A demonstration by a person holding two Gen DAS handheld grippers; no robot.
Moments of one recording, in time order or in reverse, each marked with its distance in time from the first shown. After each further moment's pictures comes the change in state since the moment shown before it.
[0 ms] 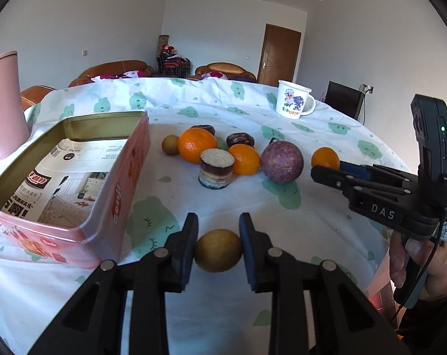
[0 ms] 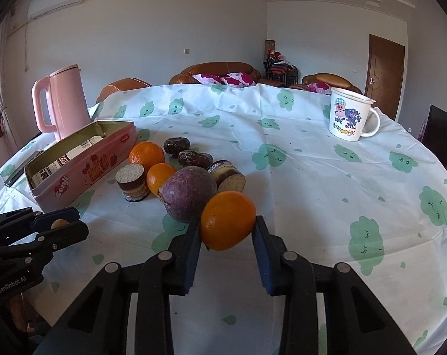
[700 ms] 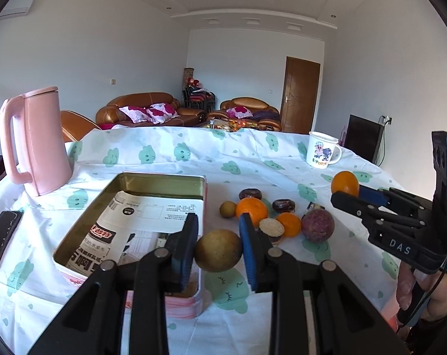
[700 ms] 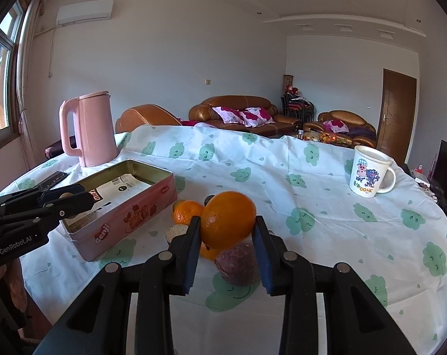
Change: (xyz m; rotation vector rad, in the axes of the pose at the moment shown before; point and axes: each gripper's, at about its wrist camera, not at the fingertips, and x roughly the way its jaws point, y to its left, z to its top) left arm -0.042 0.046 0.043 -0.032 -0.176 0.126; right arm -0.018 0.047 0.042 -0.089 -0.157 0.065
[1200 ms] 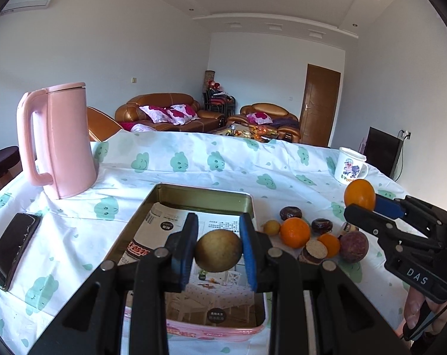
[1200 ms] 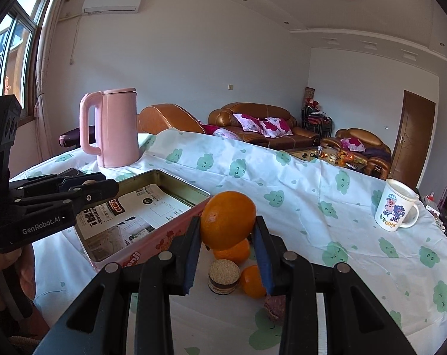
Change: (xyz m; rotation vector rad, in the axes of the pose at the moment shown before) left arm 0.009 0.047 0.016 -0.056 -0.012 0.080; right arm 0.021 0.053 0.028 -0.111 -0.029 0.056
